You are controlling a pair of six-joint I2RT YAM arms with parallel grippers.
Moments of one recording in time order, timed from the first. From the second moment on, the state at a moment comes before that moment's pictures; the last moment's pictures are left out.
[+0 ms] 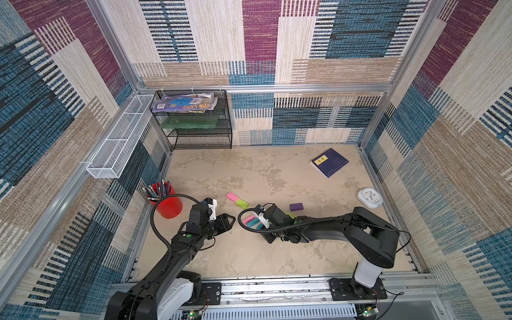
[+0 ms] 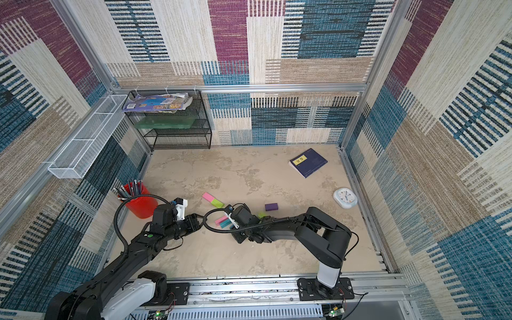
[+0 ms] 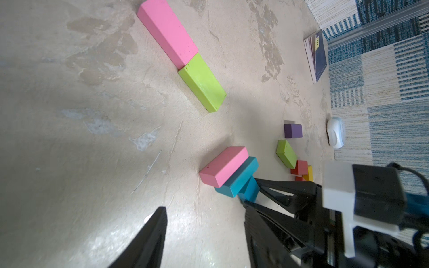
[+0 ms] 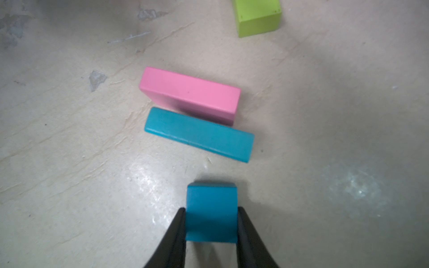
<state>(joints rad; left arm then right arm) -0.21 0.96 0.38 -0.17 0.40 -0.62 0.98 1.75 0.85 -0.01 0.02 0.18</state>
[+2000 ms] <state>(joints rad) -0.31 1.43 0.48 0.10 0.45 -0.60 0.84 2.01 1.18 -0.02 -0.08 0.00</state>
